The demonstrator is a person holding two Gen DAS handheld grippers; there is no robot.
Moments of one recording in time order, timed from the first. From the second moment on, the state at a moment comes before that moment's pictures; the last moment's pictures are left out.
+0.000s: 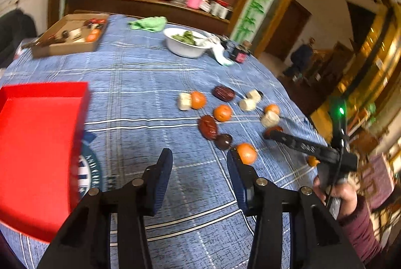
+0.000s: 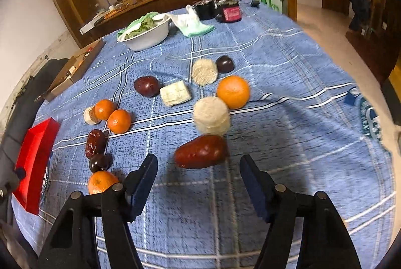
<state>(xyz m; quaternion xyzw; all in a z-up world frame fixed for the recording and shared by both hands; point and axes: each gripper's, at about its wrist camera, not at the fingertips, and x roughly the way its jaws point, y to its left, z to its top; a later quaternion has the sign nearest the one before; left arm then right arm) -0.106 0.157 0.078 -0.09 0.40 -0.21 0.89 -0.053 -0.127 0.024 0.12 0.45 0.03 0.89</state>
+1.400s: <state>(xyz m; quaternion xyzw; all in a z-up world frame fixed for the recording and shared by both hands) -0.084 0.092 0.059 0.03 0.39 -0.23 0.89 -0.053 -0.137 0.025 0.19 0.40 0.07 0.90</state>
